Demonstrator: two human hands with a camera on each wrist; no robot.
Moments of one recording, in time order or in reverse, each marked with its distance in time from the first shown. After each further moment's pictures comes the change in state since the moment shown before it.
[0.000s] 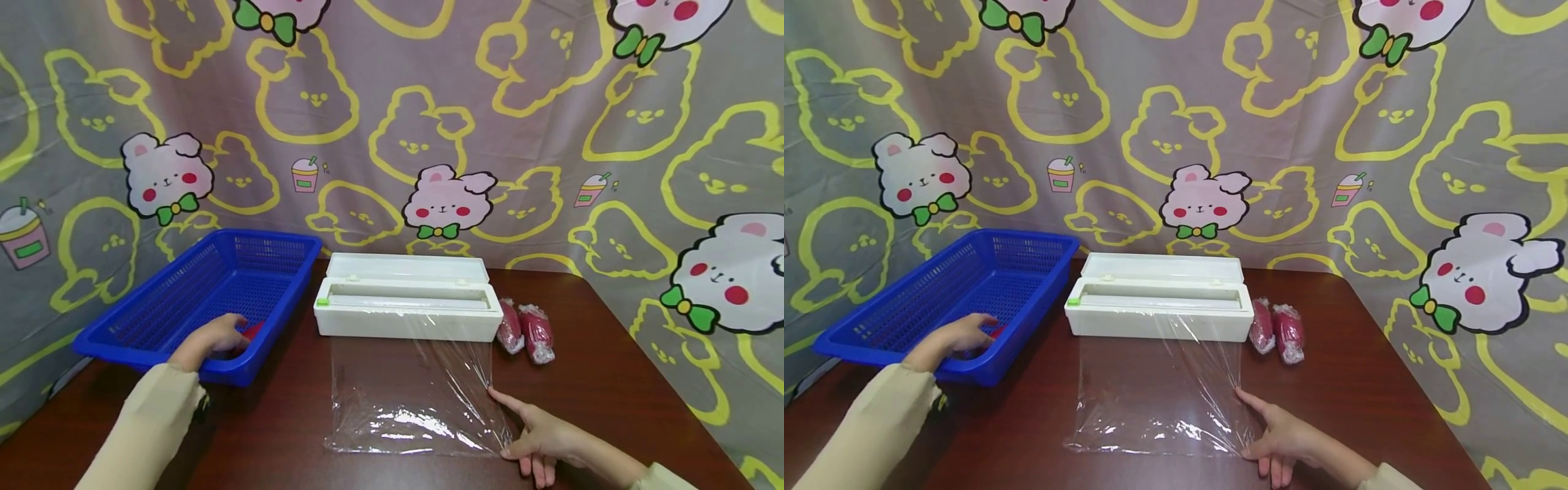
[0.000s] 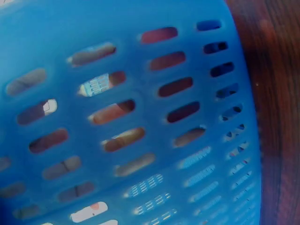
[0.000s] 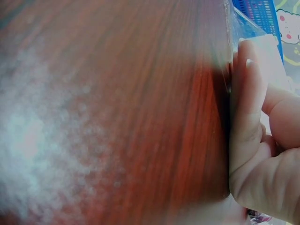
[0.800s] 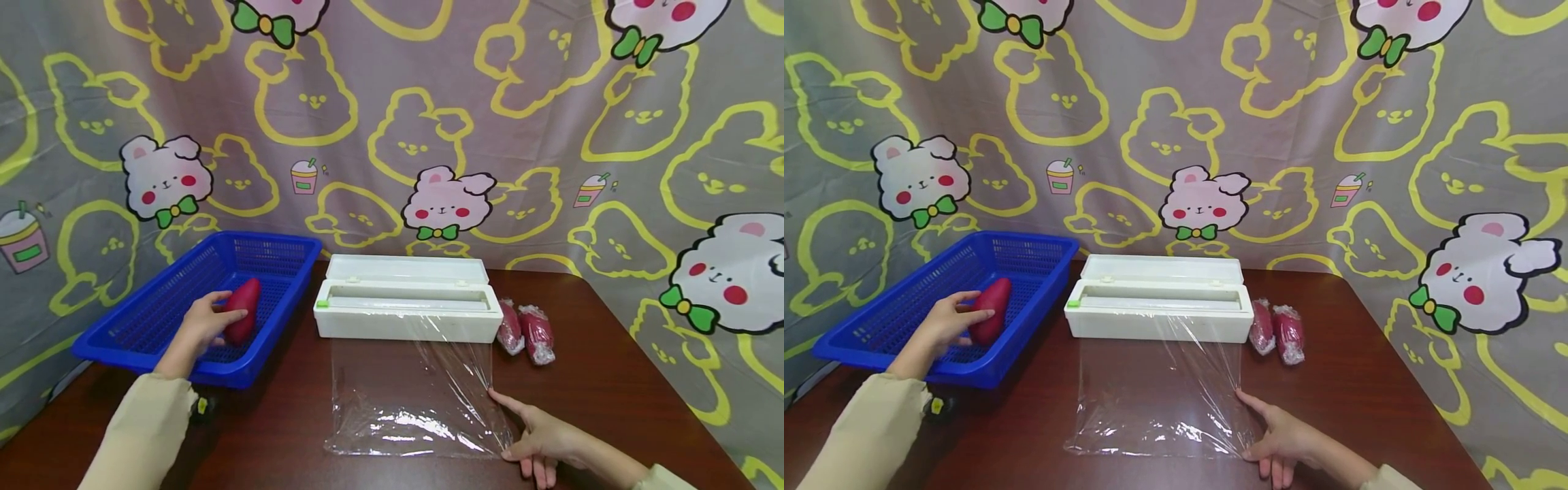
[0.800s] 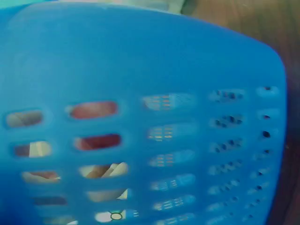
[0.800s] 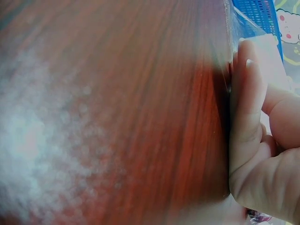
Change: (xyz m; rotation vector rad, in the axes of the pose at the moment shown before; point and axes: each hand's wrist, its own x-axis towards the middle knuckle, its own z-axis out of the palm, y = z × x) left_hand -0.010 0.004 -0.006 -0.502 0.317 -0.073; right_hand 0.000 0.003 0.000 0.023 -0.033 -0.044
